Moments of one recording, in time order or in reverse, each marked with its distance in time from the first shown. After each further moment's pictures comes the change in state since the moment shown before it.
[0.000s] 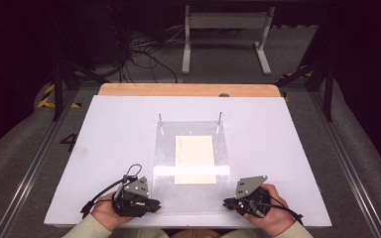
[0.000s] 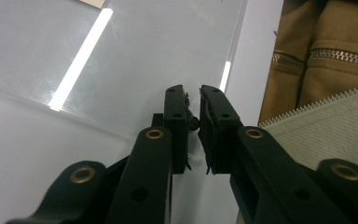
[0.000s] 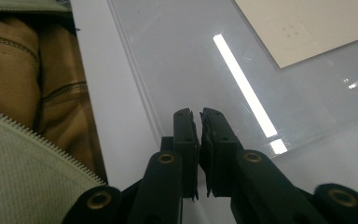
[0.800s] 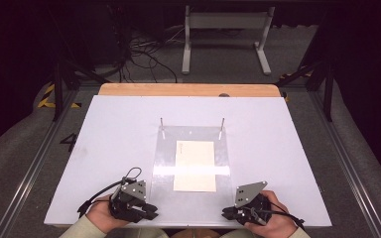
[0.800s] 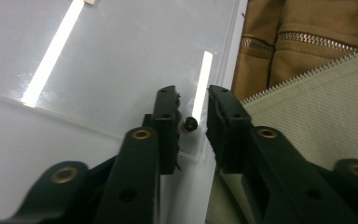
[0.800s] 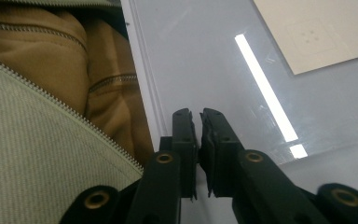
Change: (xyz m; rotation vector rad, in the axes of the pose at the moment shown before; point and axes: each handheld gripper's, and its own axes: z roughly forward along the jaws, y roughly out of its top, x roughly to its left) left arm 0.000 -0.003 -0.005 0.022 -0.079 0.012; right arm 0.013 -0.002 -0.004 -0.025 0.072 -0.002
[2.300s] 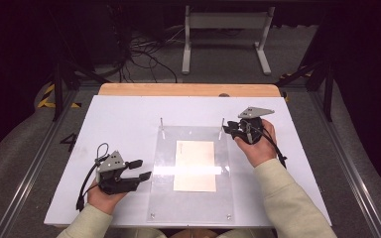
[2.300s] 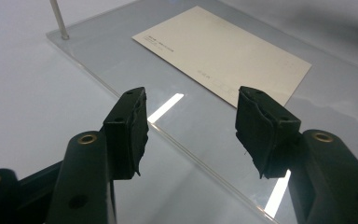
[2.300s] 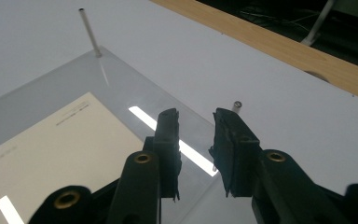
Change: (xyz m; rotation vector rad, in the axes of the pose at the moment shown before) left arm 0.037 -0.011 -0.035 -0.446 0.406 -0.181; right arm -0.167 0.073 -0.022 -0.287 -0.485 0.306
